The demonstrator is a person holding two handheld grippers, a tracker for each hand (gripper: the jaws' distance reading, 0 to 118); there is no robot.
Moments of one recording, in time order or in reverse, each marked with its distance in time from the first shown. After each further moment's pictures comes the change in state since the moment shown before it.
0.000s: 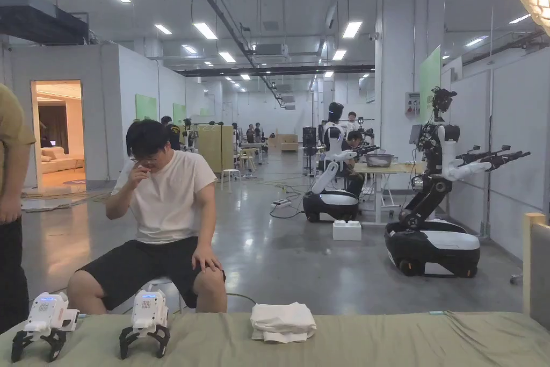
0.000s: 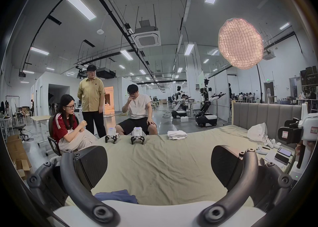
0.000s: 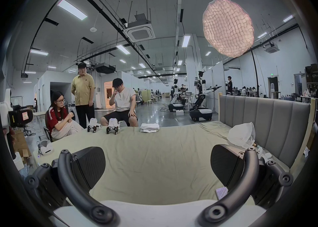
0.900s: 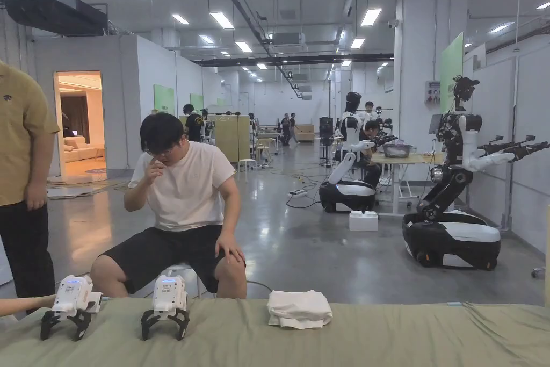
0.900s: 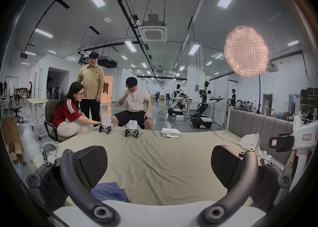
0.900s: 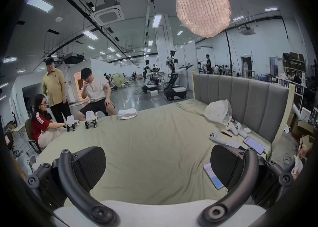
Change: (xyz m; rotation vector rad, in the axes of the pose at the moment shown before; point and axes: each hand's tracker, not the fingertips) left arm -0.010 0.009 -0.003 -0.041 -0.020 0.129; right arm -0.030 0.035 -0.011 -0.181 -0.257 -0.114
